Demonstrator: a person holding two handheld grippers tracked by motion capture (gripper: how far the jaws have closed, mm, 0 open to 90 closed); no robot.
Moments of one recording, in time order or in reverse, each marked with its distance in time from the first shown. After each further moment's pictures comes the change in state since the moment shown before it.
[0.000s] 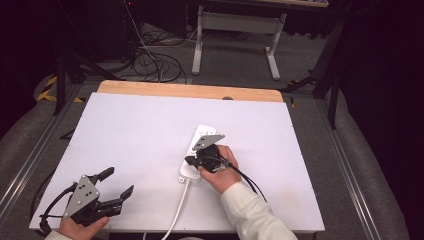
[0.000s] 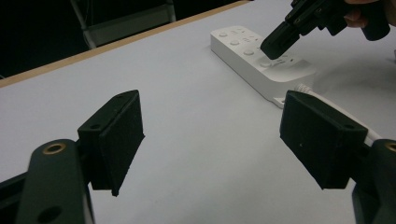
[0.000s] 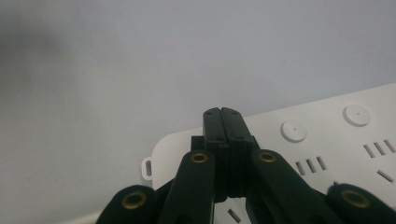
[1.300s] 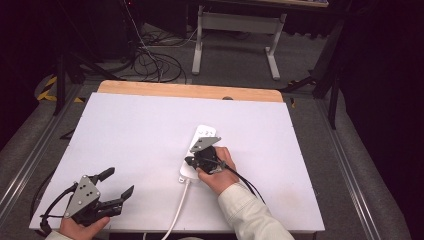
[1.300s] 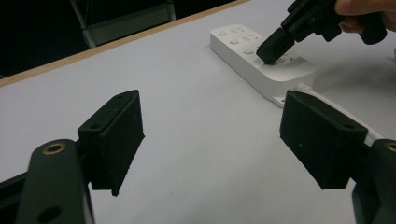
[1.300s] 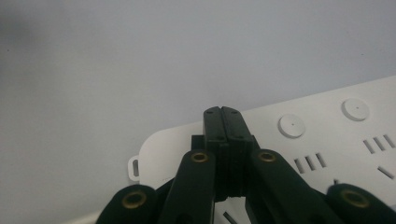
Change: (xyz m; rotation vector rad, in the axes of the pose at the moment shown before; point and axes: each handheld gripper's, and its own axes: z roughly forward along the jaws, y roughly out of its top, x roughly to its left) left arm -0.001 0.000 0.001 0.003 0.000 -0.002; right arm 0.003 -0.003 0.008 0.023 -0.051 -0.015
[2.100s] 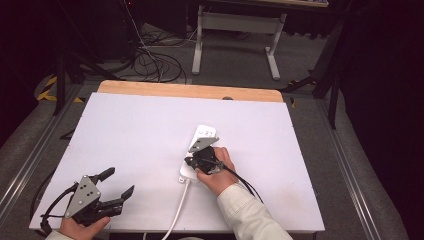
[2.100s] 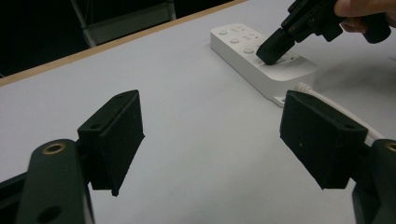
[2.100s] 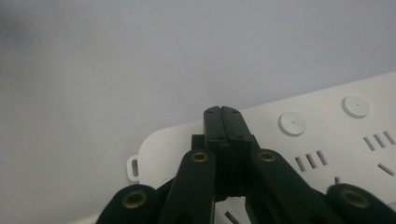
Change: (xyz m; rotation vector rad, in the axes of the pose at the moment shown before) left arm 0.000 0.000 0.001 0.005 0.000 0.002; right arm 0.003 0.002 0.001 0.022 -0.022 0.005
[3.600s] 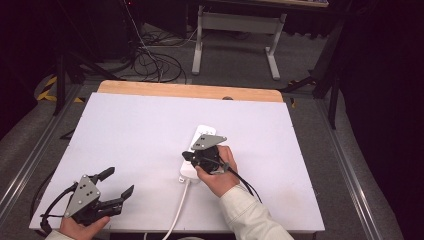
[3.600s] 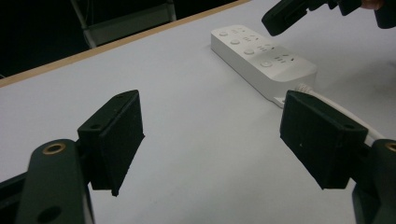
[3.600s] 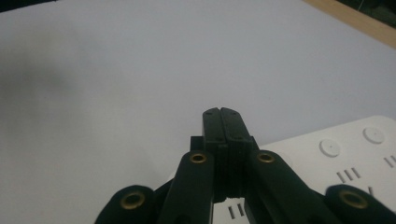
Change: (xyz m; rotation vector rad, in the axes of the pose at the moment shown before) left arm 0.002 0.000 0.000 -0.008 0.004 -0.002; right arm 0.009 0.014 -0.030 -0.157 -0.008 -0.003
